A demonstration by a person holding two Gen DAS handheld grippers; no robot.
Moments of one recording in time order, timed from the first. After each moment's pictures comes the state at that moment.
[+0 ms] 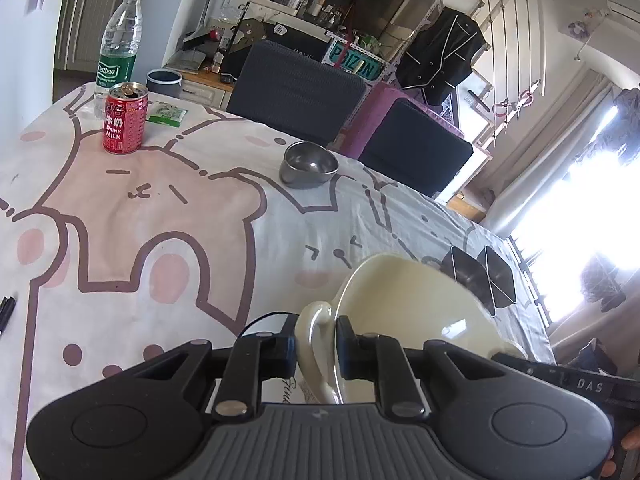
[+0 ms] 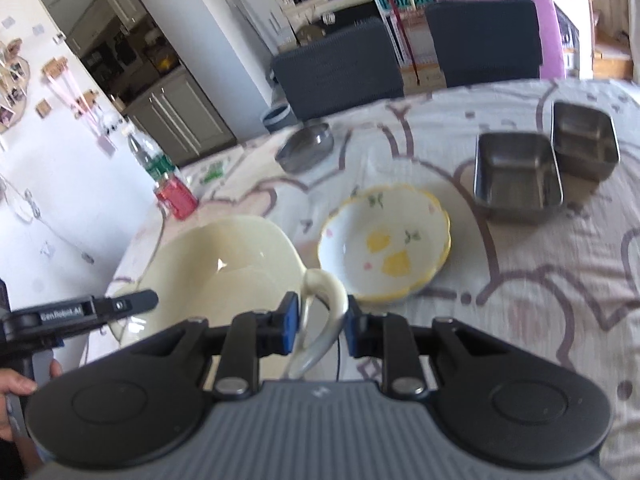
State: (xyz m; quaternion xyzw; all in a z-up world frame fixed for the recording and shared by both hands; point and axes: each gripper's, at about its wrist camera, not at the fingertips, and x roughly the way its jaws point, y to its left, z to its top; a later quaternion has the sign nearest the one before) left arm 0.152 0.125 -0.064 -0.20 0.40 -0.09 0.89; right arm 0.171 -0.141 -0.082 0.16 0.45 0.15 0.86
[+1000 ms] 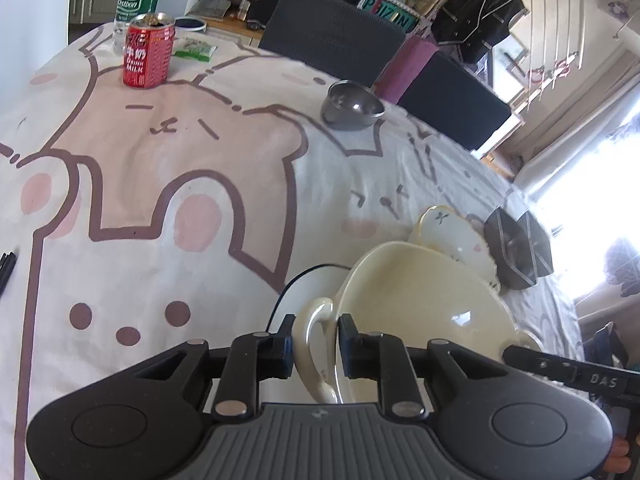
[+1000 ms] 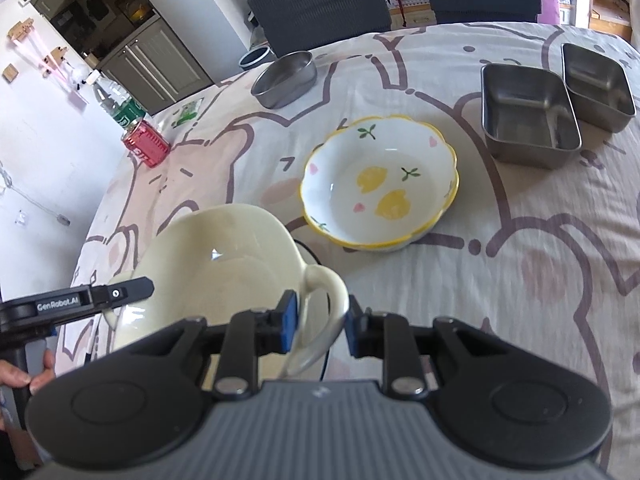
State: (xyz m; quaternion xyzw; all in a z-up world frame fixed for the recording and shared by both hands) left arm 0.172 0.137 -0.109 -0.20 0.48 -0.07 0.85; right arm 0.190 -0.119 -0.114 0.14 0.53 0.13 0.83
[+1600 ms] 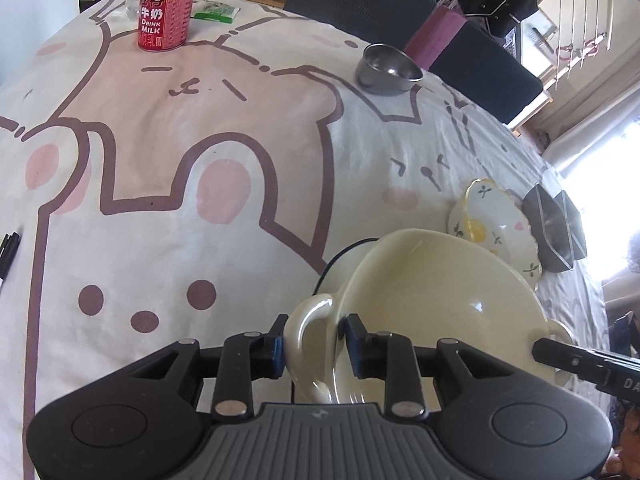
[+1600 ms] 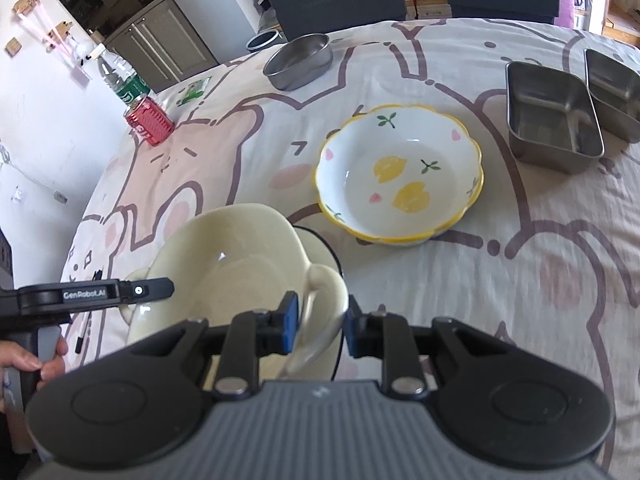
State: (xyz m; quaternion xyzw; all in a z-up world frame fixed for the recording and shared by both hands) left arm 0.186 0.143 -0.137 -0.18 0.53 -0.04 0.83; right arm 0.199 -0.100 -0.123 0.11 0.55 0.15 0.82
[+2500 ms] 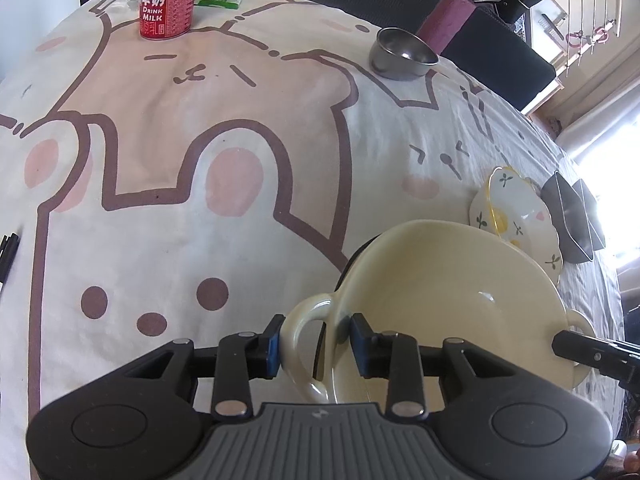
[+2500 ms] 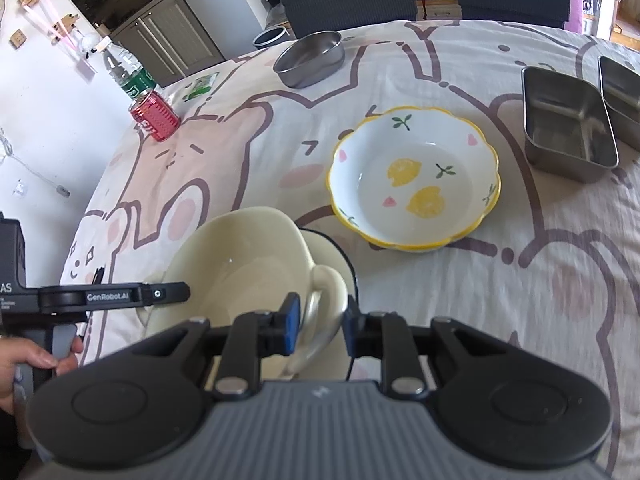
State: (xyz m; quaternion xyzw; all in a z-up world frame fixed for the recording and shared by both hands) left arm 0.195 0.145 -0.150 -0.17 0.55 -0.03 0.82; right arm 0.203 -0.091 -0.125 0.10 0.55 0.16 0.82
